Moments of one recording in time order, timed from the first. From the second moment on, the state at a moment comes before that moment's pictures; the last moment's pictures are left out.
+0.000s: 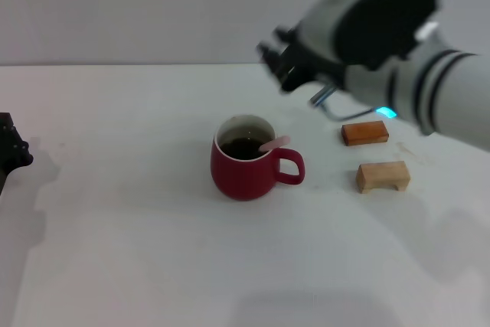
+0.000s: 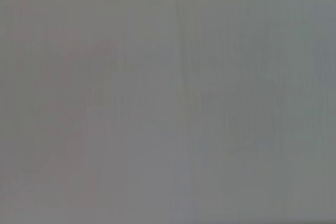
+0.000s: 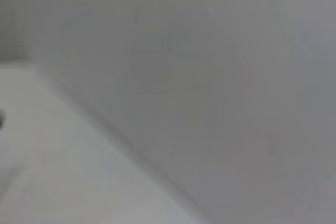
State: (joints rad) left arm -0.39 -2.07 -0.92 -0.15 2.18 1.05 0.01; right arm 0.37 2.08 1.20 1.65 -2.87 0.60 -0.23
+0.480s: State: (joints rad) left arm -0.37 -2.07 -0.93 -0.16 2.18 1.05 0.01; right arm 0.04 2.08 1.18 1.52 -2.92 -0.25 -0.31
